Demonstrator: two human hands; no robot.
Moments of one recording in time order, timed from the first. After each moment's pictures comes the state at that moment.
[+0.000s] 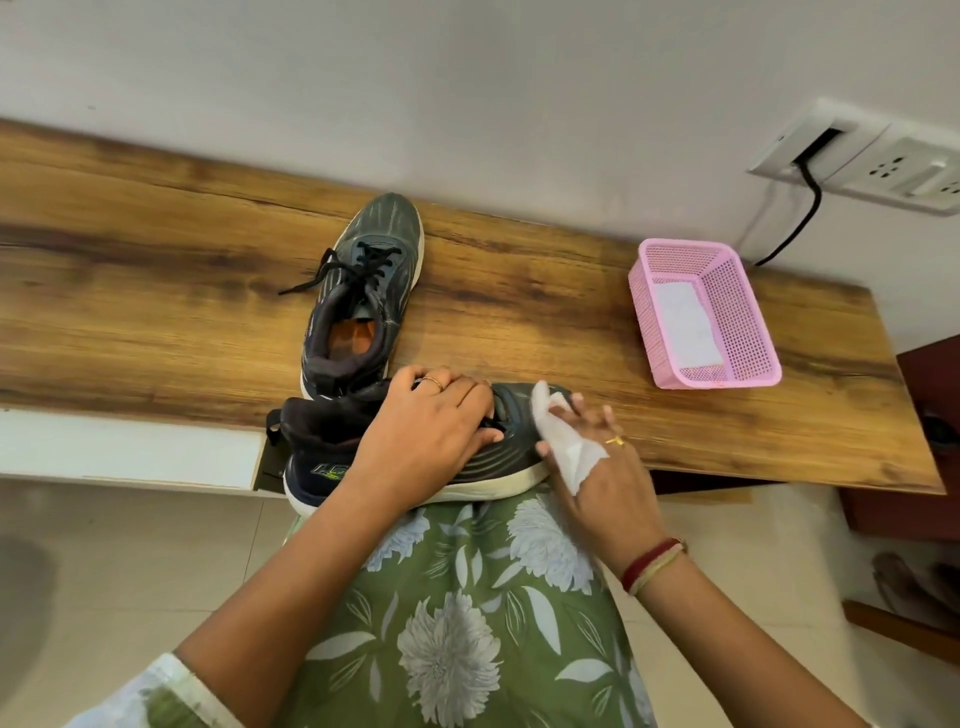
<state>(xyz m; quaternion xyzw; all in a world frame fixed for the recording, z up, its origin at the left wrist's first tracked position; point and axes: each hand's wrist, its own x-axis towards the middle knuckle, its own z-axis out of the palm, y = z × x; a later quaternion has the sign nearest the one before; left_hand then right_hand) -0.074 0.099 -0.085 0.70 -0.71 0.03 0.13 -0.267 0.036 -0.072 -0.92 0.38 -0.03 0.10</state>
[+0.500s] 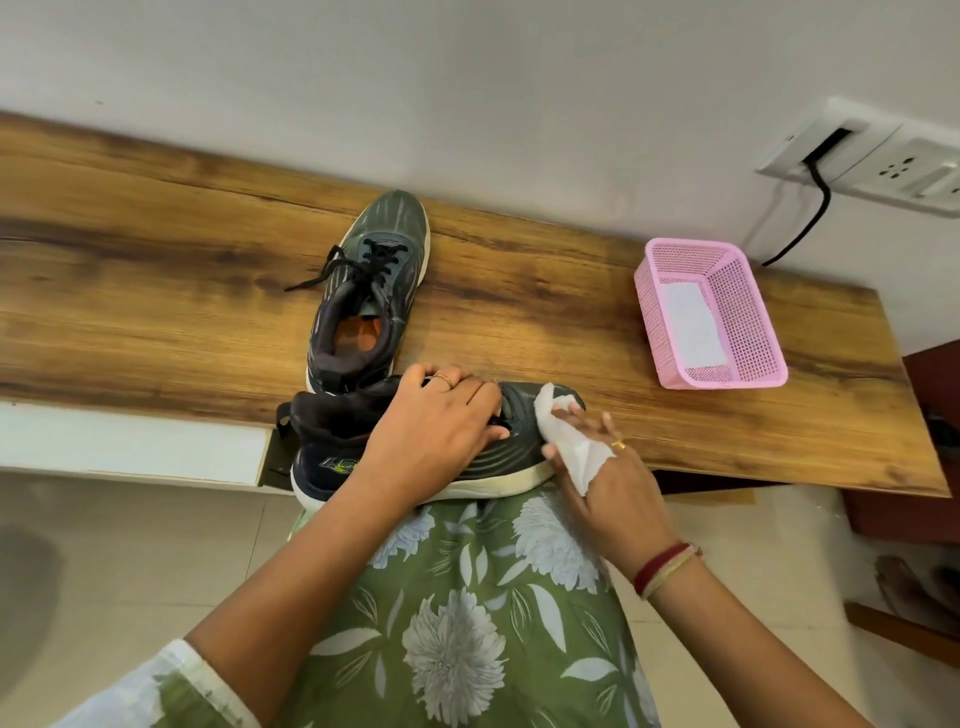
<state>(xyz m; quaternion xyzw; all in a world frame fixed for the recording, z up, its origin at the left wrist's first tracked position) -0.074 0.097 -0.087 0.69 -0.71 0.05 0.12 -0.268 0.035 -0.066 -0.92 0.37 -0.04 0.14</state>
